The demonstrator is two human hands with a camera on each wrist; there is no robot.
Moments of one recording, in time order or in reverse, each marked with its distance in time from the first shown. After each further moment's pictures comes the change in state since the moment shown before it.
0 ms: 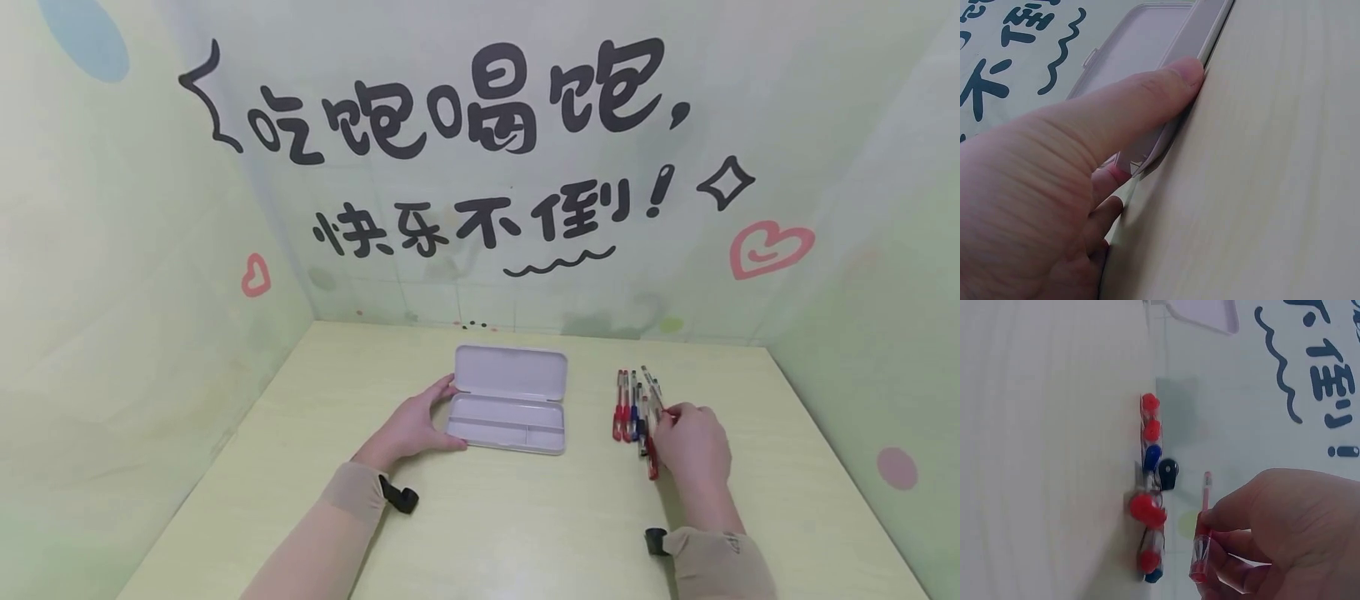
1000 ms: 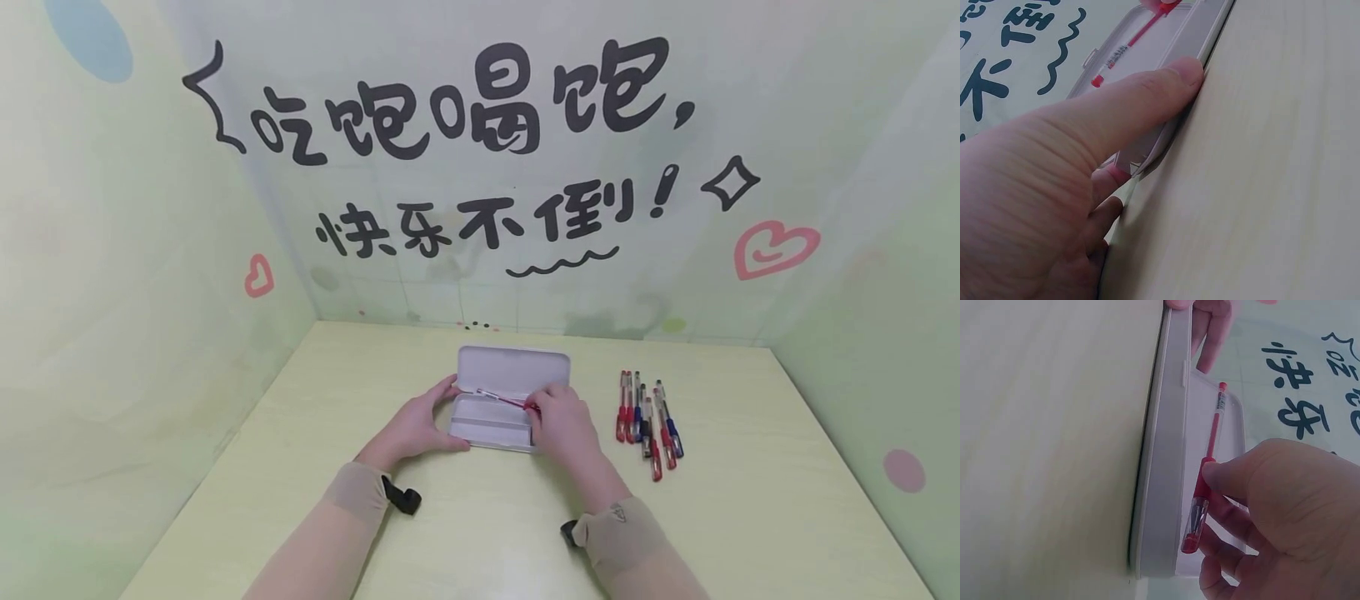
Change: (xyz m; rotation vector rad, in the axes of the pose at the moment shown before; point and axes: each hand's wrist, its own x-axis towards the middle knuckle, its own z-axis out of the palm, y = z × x) left_hand 0.002 -0.004 0.000 -0.008 -0.008 0.007; right_hand -0.023 -0.146 0.078 -0.019 0.021 -0.596
